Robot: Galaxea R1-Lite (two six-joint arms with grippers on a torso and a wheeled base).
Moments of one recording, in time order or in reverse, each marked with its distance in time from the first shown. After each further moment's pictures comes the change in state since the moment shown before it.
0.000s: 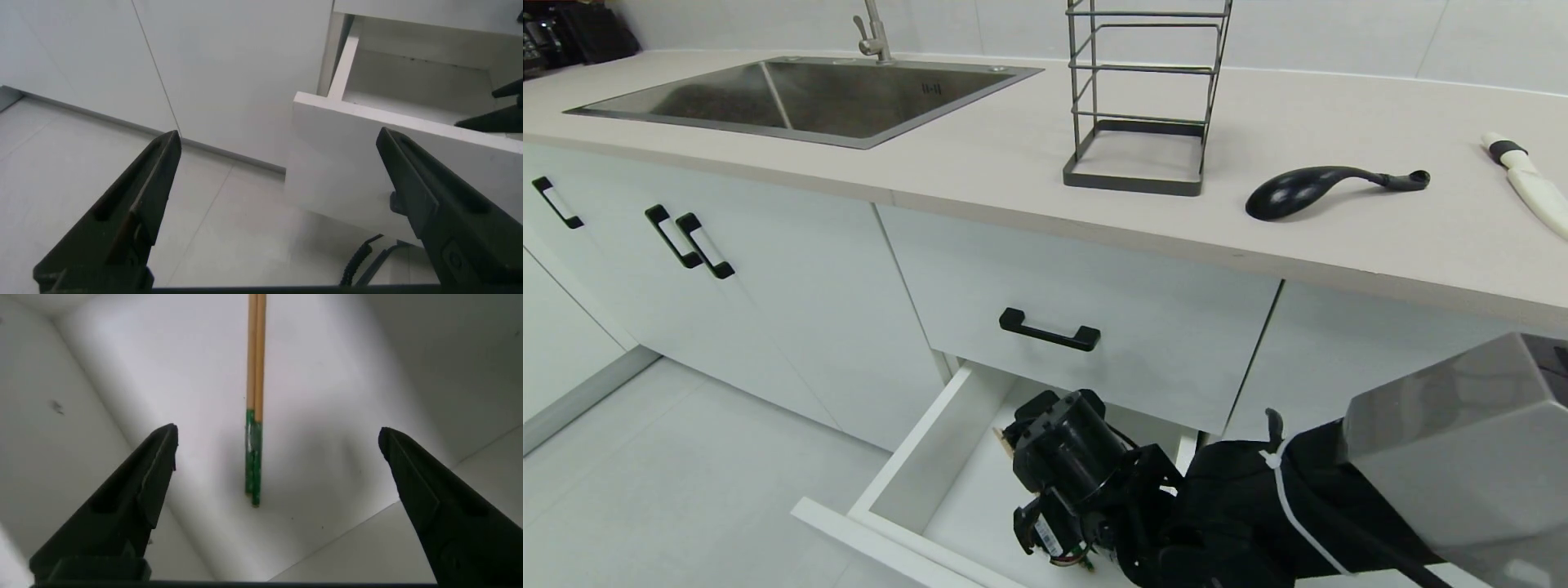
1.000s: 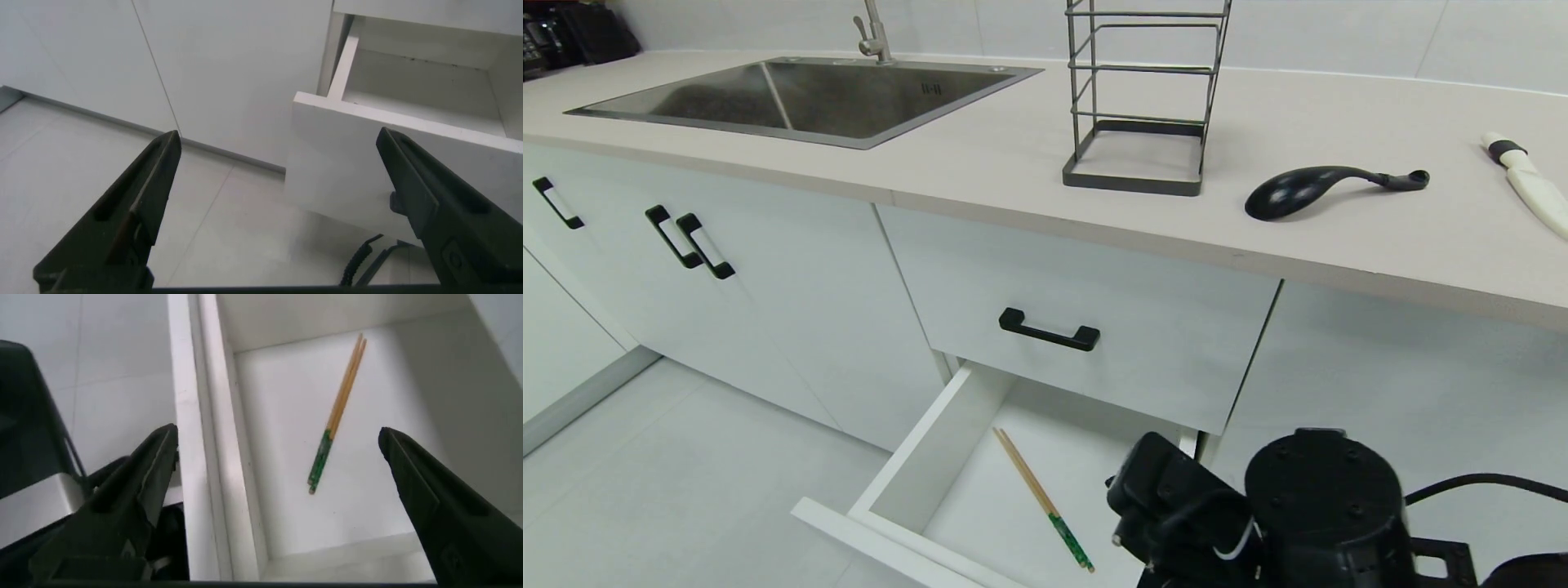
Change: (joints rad) left arm 0.000 0.000 0.000 0.000 0.000 0.000; right arm 0.050 -0.433 0.632 -0.549 0.315 -0.210
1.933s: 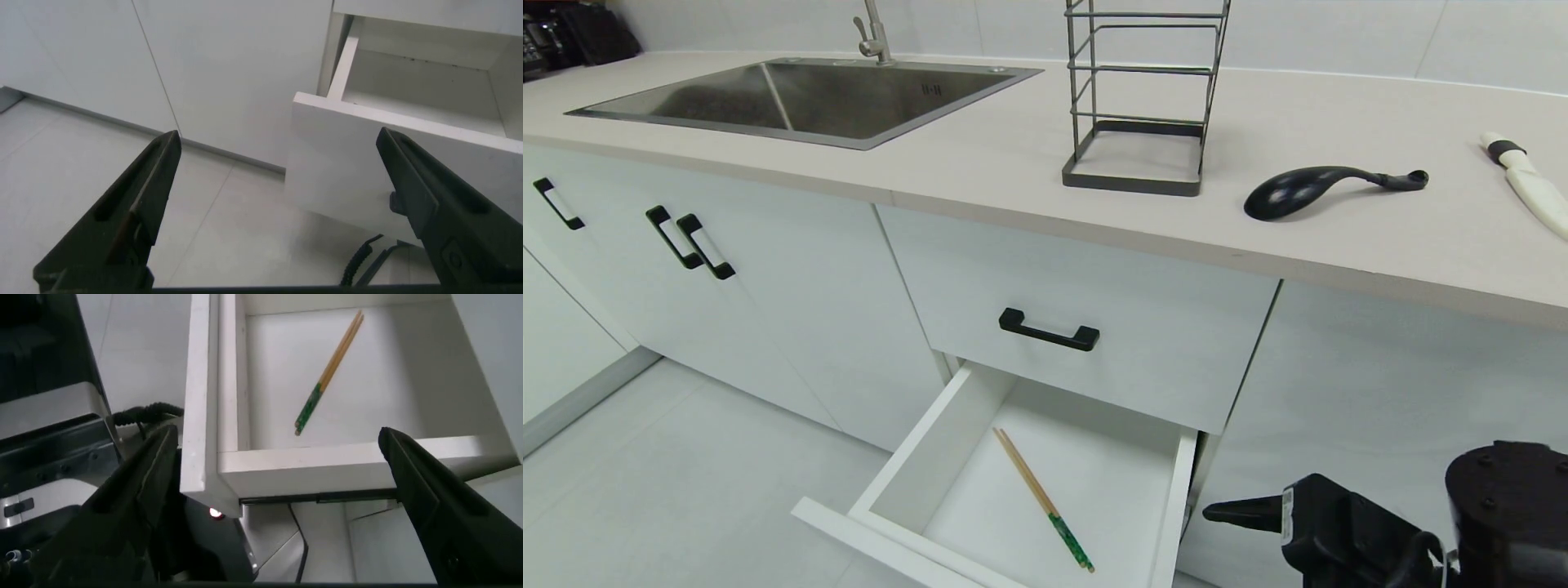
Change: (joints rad) left arm 0.000 0.000 0.000 0.000 0.000 0.000; right arm -0.169 -0.231 0.287 -0.011 0.239 -0.149
